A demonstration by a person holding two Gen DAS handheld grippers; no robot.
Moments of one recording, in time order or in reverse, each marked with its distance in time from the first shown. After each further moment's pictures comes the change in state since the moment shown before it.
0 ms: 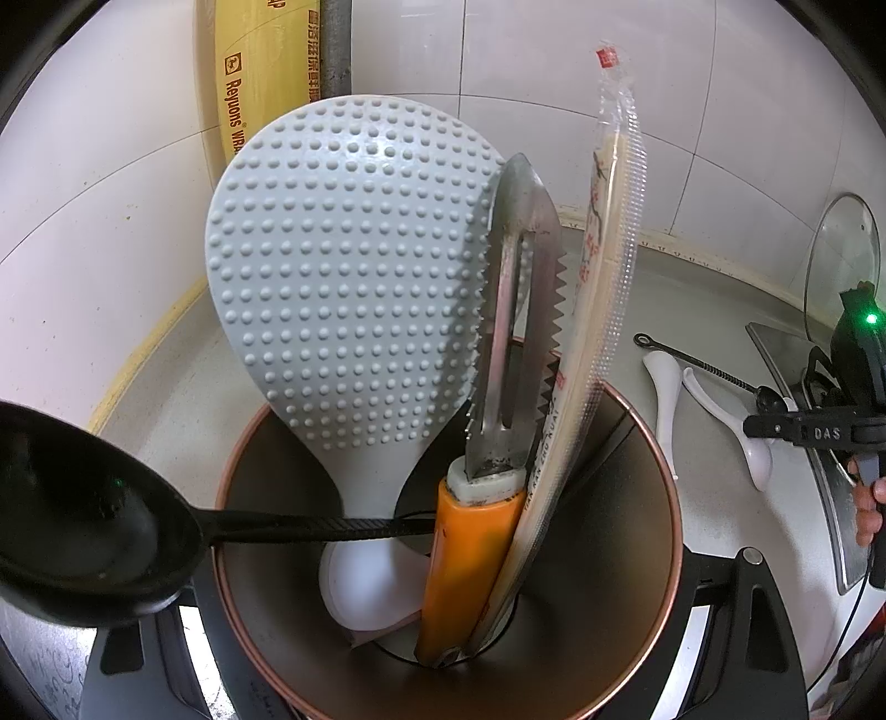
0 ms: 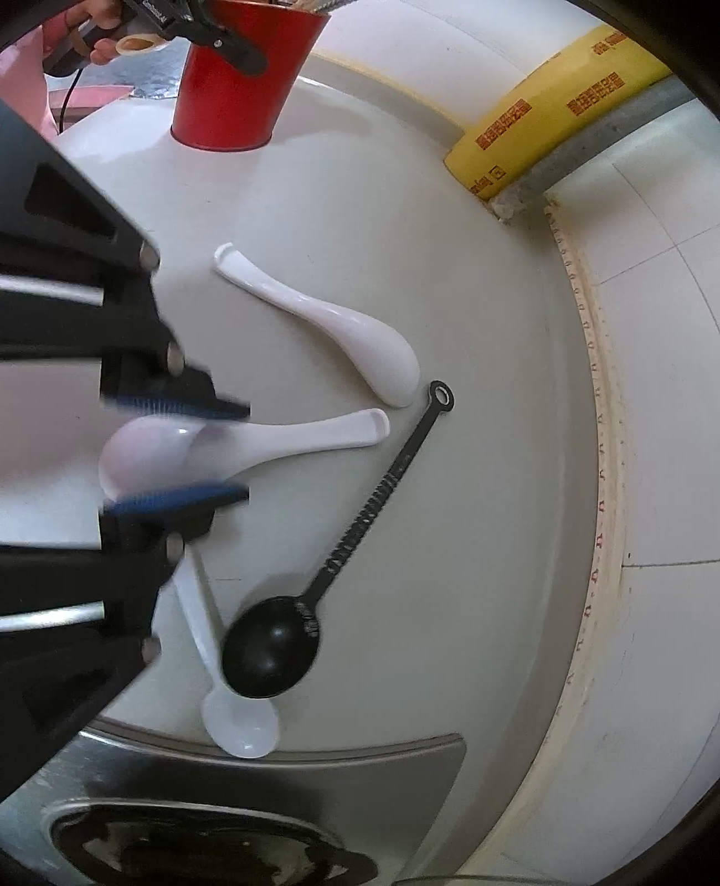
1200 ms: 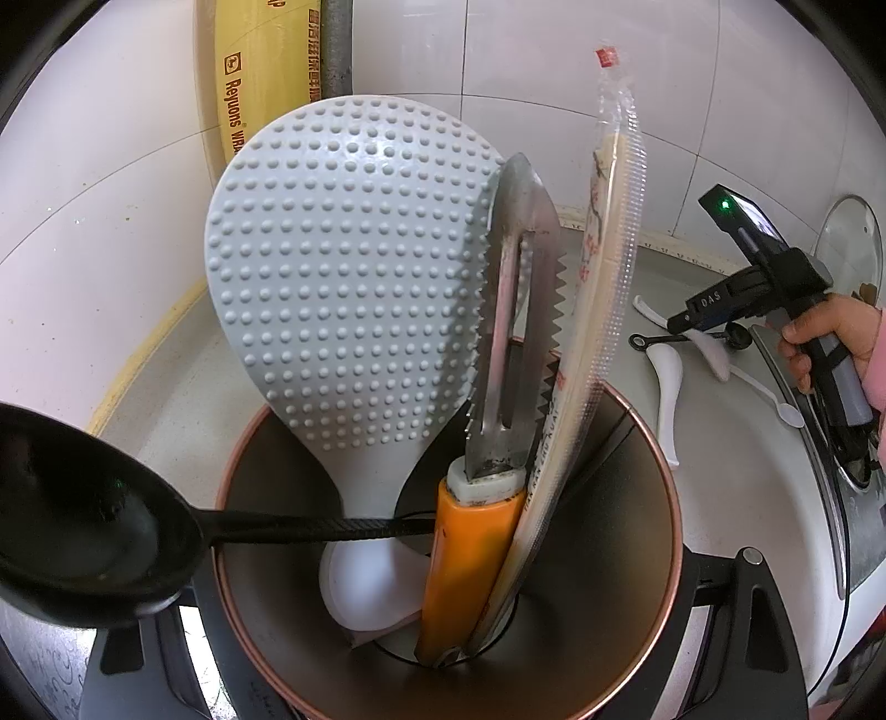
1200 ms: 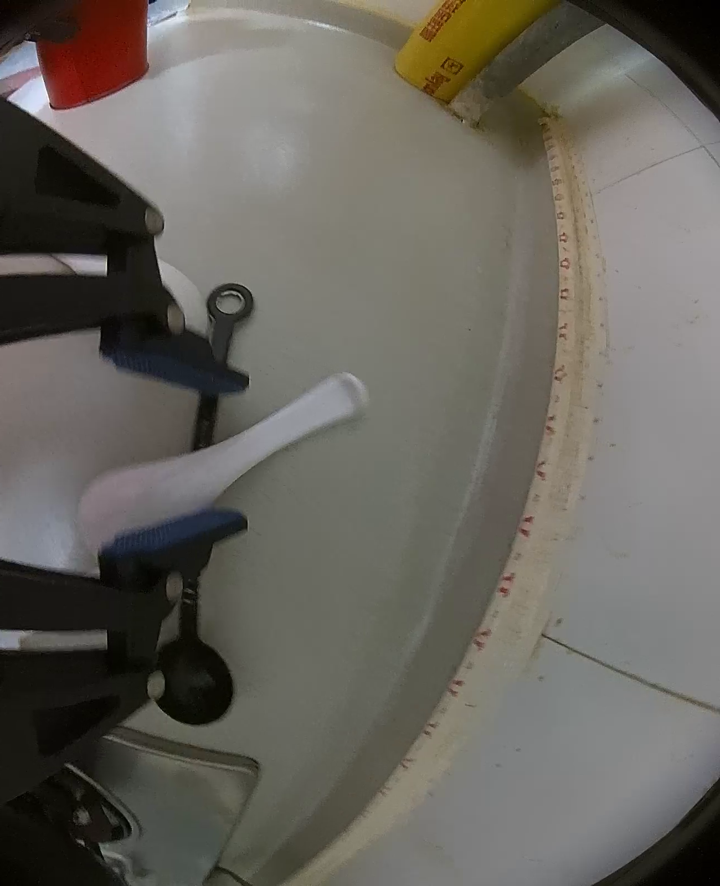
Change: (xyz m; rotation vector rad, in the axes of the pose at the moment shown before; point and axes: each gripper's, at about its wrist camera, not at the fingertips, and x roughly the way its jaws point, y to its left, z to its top) left arm 0.002 0.001 0.002 0.003 0.000 -0.002; right arm 0.074 0.020 0.144 -0.085 0.115 -0.147
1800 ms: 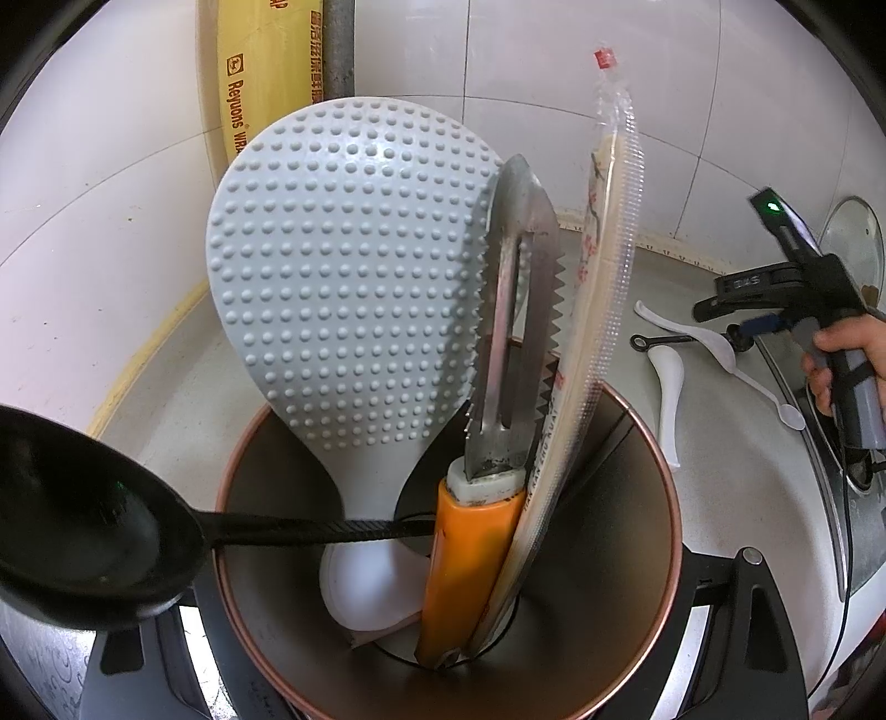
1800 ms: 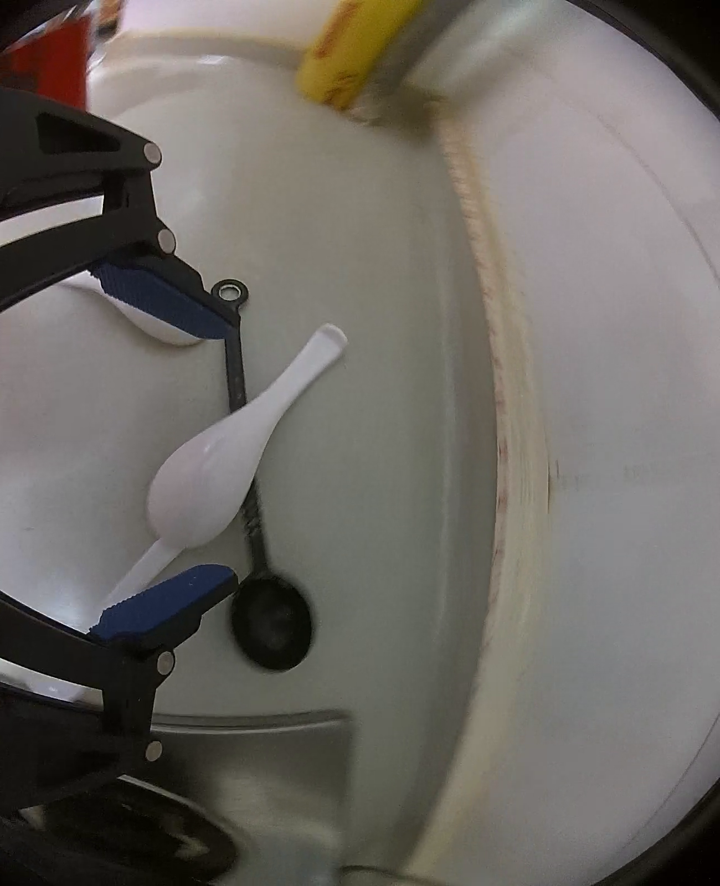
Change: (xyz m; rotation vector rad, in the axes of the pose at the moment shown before) left arm 0.000 0.001 0.000 0.001 -0.001 -0.002; right arm -0.030 -0.046 -0.032 0.206 -0.093 0.011
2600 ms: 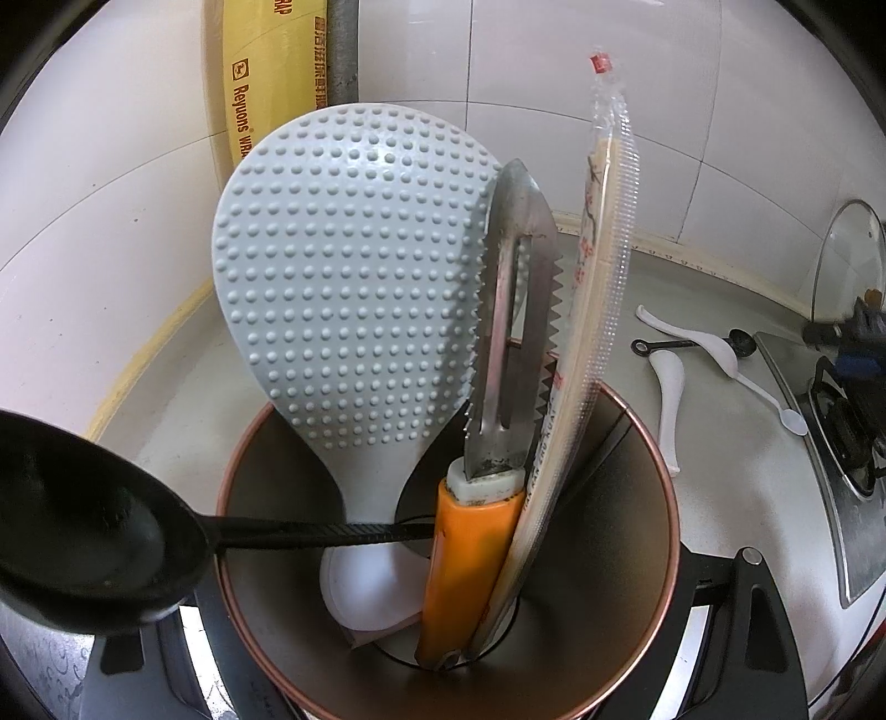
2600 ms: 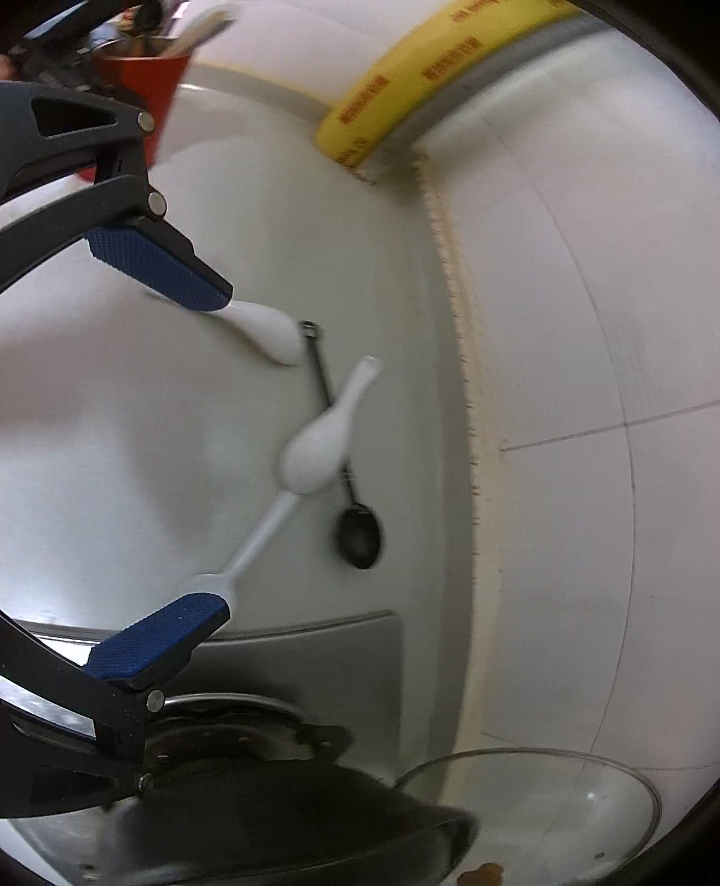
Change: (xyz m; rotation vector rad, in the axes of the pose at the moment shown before) left arm -0.008 -0.010 -0.009 0.001 -0.016 0.011; right arm -0.105 -0.034 -0.098 0.100 -0.194 0.044
